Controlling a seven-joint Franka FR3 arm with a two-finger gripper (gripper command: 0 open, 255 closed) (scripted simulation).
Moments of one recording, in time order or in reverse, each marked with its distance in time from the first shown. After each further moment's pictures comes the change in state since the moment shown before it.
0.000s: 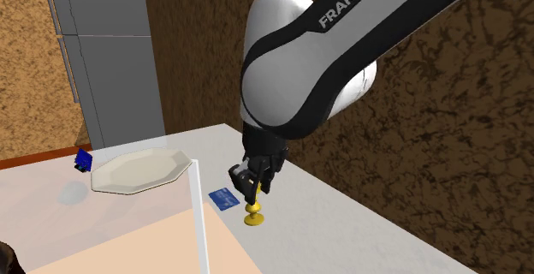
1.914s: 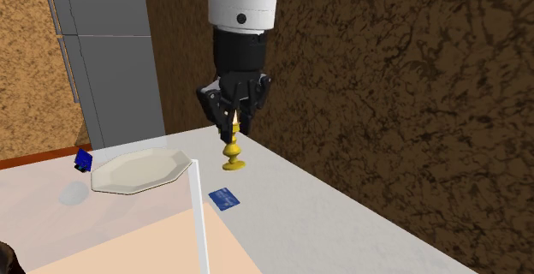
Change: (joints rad) arm 0.032 -0.102 0.041 0.262 0.026 -0.366 0.038
